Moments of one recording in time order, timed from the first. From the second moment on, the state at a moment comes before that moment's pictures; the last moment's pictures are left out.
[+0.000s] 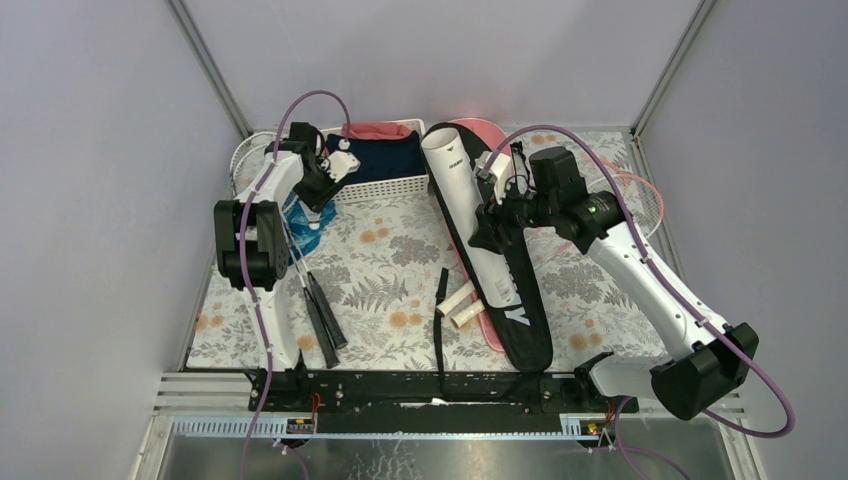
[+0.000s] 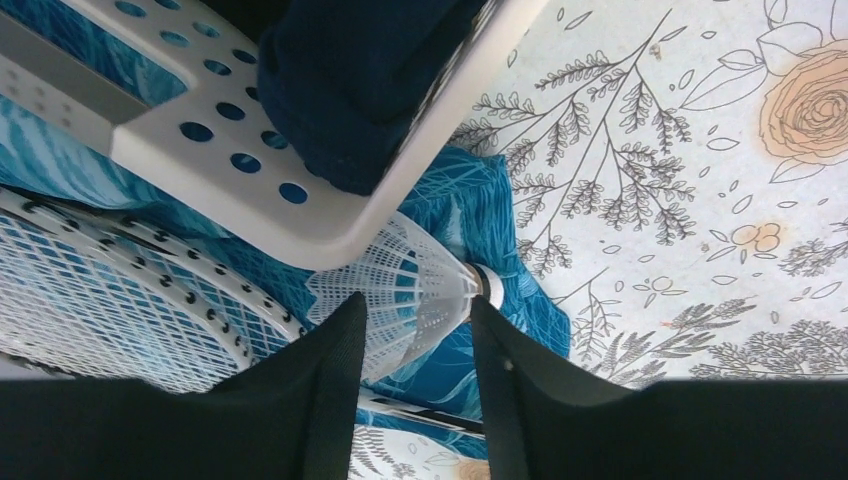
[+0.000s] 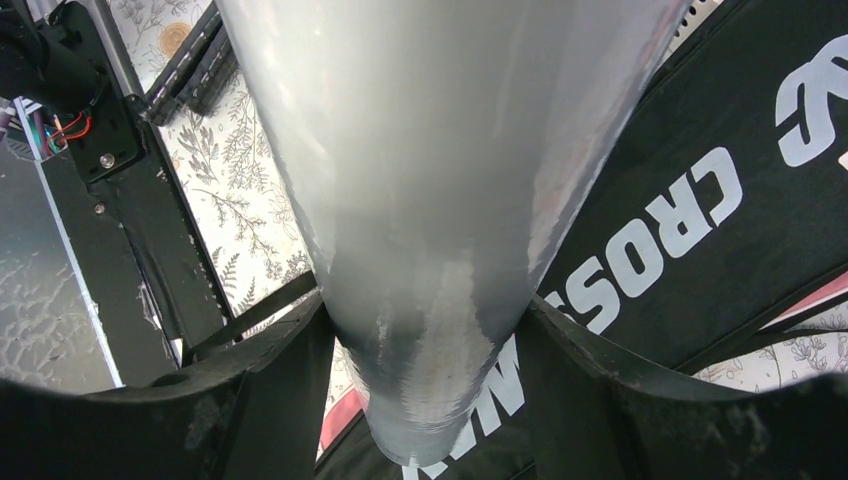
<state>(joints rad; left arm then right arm) 0.02 2.05 1.67 -0.84 0.12 0.83 0.50 1.28 1.30 -0.71 -0.56 -0.29</state>
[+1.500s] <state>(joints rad) -0.28 1.33 1.63 -0.69 0.96 0.25 0.50 1.35 1.19 -0.79 -0.57 -0.60</state>
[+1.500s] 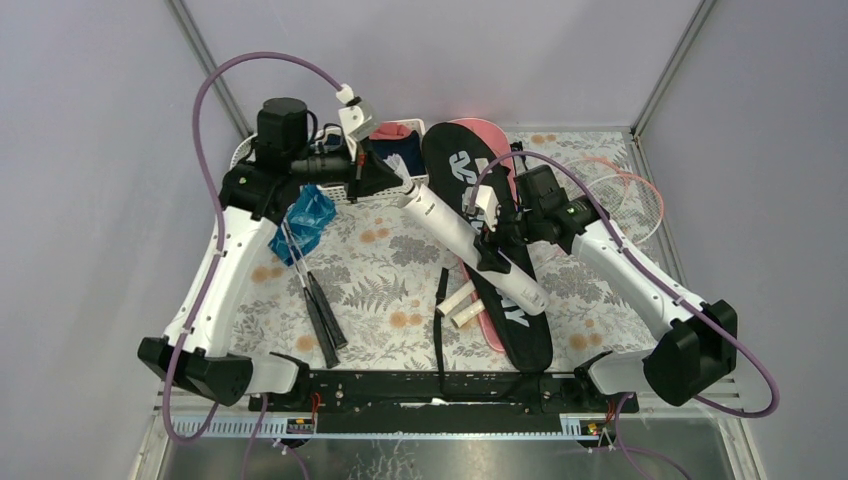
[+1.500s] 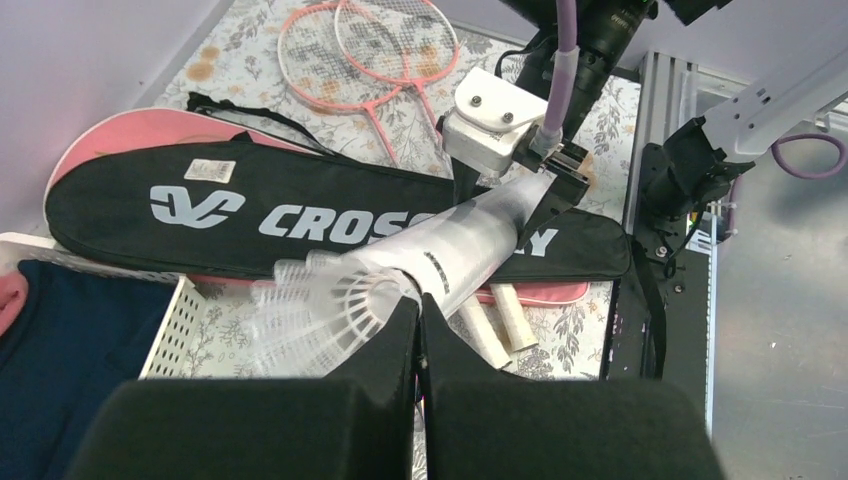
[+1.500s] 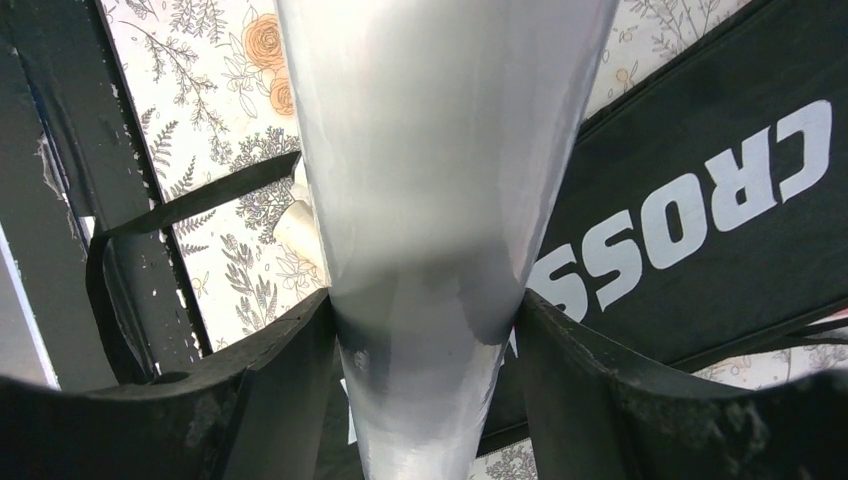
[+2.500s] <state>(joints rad) -0.28 1.31 1.55 -0.71 0.83 0.32 0.50 1.32 1.12 -0.74 -0.57 -0.59</state>
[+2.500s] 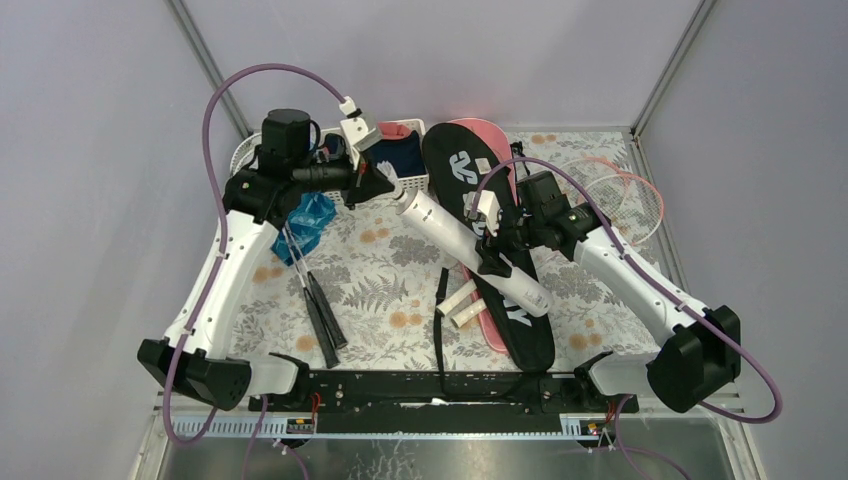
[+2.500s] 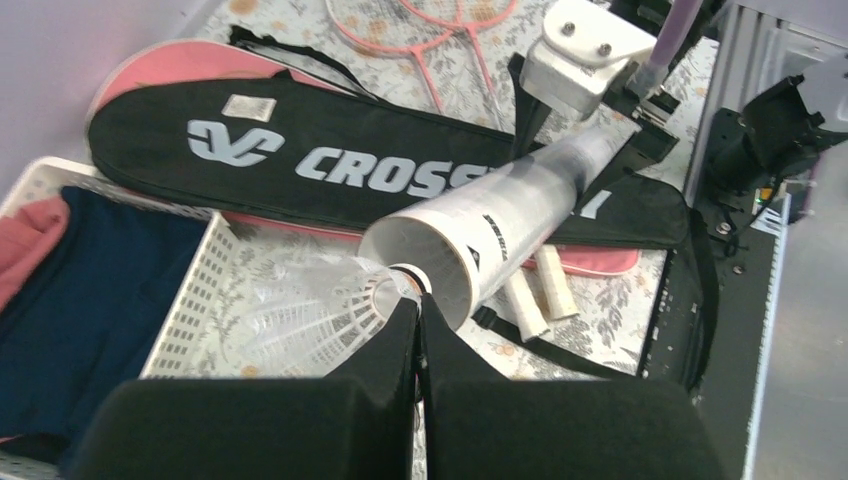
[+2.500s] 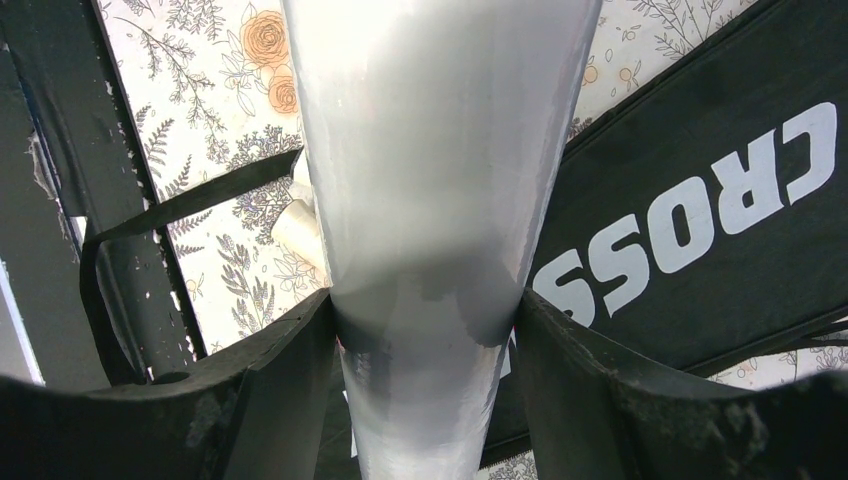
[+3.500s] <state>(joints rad) -0.28 1.33 1.34 -0.52 1.09 0.08 0.50 1.27 1.06 -0.69 -0.62 -0.57</state>
